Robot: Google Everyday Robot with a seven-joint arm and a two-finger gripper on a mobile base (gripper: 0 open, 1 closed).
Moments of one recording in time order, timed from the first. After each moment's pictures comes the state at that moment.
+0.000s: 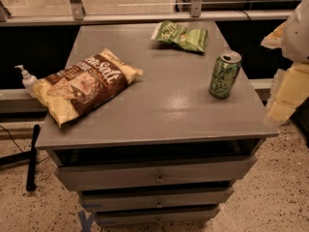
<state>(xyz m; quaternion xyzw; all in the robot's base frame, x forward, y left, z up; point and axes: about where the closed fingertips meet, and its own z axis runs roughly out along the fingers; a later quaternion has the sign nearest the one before) 0.438 -0.216 0.977 -0.60 0.78 -0.04 0.16</state>
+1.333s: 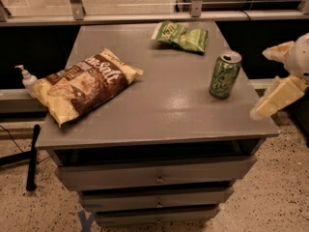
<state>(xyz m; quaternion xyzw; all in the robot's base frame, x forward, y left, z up) 0.493 -0.241 0.927 -0.54 0.78 0.06 0.30</state>
